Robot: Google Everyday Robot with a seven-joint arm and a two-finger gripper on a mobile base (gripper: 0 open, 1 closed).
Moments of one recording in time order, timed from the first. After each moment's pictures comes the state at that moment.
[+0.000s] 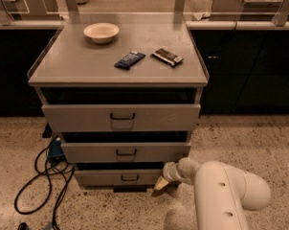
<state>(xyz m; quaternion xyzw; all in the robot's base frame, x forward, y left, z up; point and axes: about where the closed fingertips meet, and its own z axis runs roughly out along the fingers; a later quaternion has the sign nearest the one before) 0.716 -0.106 0.174 -0.59 0.73 0.05 0.35</state>
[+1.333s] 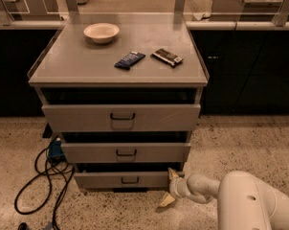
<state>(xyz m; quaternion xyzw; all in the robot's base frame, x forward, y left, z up) 0.629 -0.132 0.156 -0.56 0.75 0.09 0.34</state>
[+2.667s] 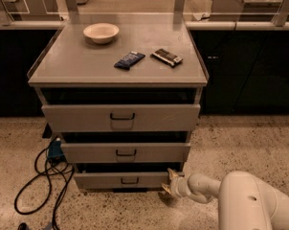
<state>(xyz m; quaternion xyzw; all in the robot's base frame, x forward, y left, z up) 0.629 -0.132 0.157 -0.56 0.75 0.09 0.34</state>
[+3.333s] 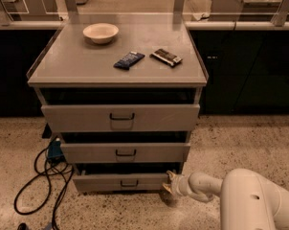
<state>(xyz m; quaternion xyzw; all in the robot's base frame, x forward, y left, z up) 0.629 -0.132 0.172 -0.56 0.75 0.09 0.34</state>
